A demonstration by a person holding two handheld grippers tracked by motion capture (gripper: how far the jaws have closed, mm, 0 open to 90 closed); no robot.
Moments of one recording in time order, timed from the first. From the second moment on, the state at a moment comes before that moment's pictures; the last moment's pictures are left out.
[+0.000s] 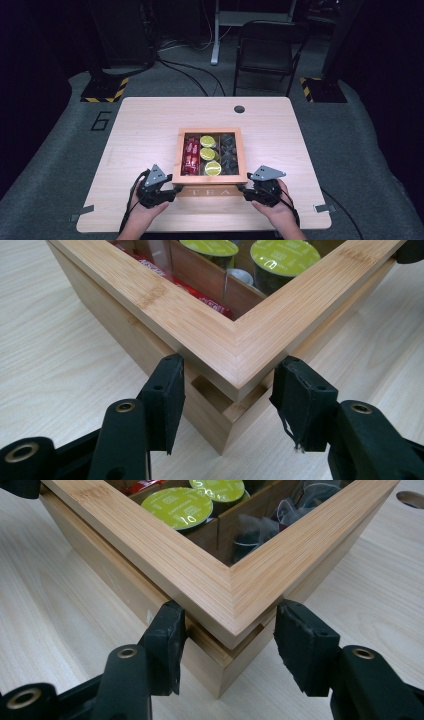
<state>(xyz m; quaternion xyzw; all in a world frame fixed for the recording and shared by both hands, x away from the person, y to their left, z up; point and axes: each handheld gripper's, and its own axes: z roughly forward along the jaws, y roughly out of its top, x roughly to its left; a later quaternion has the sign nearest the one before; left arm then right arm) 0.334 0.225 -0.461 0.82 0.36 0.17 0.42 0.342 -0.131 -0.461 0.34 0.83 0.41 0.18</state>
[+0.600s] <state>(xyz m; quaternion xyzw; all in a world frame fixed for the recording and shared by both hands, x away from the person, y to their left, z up) 0.338 0.224 -0.436 0.79 0.38 0.19 0.44 0.345 -0.132 -0.435 0.35 0.80 0.43 0.21</state>
